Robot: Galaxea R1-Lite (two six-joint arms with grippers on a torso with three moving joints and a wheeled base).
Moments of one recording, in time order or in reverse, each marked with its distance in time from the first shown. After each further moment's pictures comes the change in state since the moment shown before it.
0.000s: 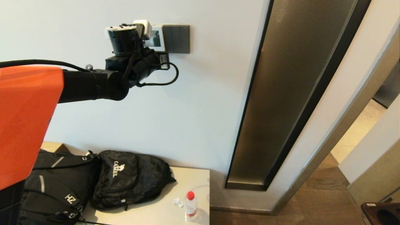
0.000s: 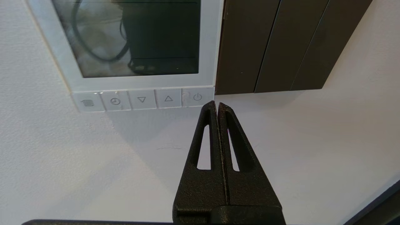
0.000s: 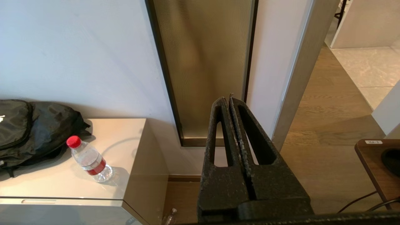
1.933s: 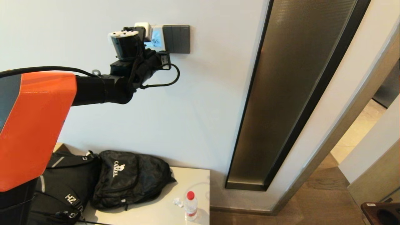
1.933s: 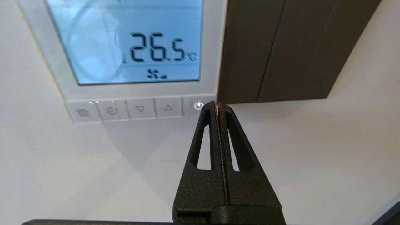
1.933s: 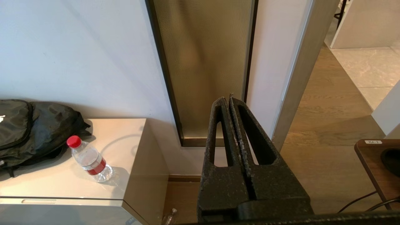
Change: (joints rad) left arm 0.012 0.054 -0.022 -0.095 -0.009 -0.002; right arm 0.000 0.000 0.000 0.000 0.000 0.000
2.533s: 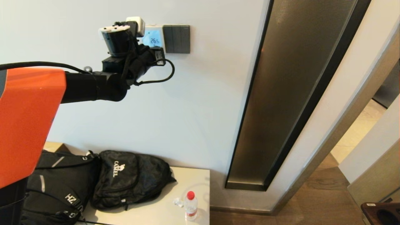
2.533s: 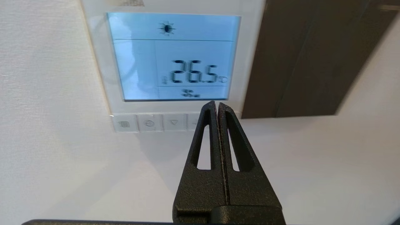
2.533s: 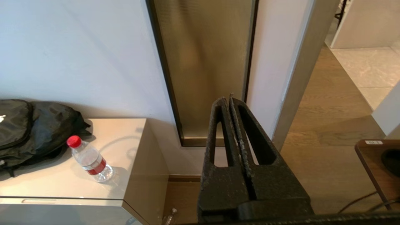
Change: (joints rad) left arm 0.009 -0.046 0.035 -0.015 0.000 -0.001; right arm 0.000 0.000 0.000 0.000 0.000 0.000
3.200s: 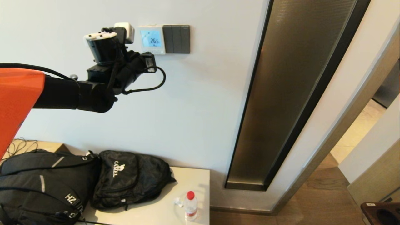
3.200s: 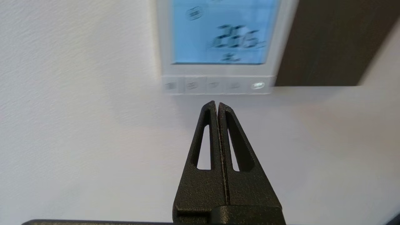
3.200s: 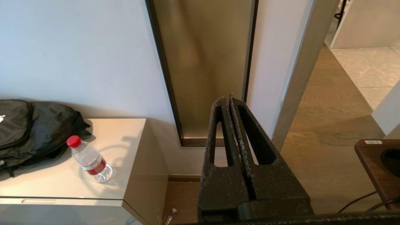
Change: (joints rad) left arm 0.043 -0.118 0.285 -0.151 -0.002 0.001; right arm 0.000 0.000 0.000 0.000 0.000 0.000
